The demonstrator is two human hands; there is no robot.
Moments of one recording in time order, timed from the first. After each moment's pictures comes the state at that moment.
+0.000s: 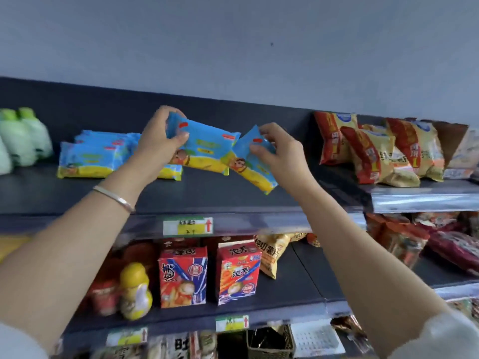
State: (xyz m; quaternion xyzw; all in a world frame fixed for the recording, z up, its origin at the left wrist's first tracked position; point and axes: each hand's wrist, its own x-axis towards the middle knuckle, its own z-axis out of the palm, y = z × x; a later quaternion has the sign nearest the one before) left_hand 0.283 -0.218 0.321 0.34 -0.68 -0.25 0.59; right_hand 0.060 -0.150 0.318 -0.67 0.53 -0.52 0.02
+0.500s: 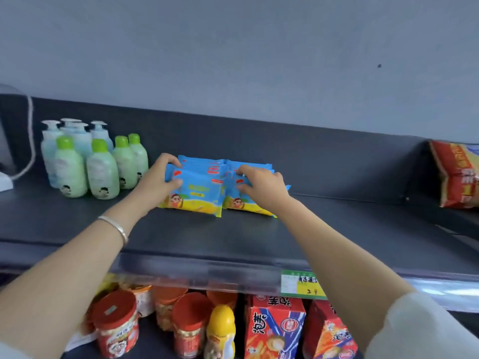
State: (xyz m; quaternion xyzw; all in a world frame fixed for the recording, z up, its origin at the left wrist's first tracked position) left_hand 0.504 -0.321 0.278 0.52 -0.69 -0.16 0.48; right_hand 0.265 -0.323 0.293 -0.78 0.58 -0.22 -0.08
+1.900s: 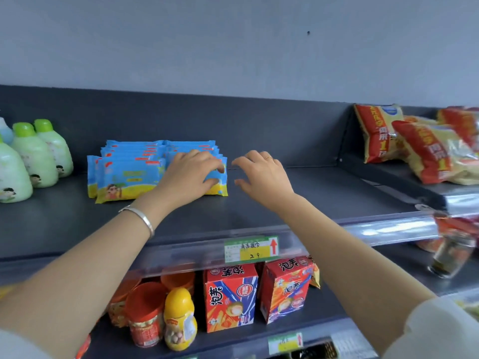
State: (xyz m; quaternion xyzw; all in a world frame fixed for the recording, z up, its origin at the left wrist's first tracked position) left_hand 0.351 -0.309 0.277 0.39 -0.88 0.13 0.26; right_hand 0.173 -0.265 0.272 -0.73 0.62 -0.20 -0.20
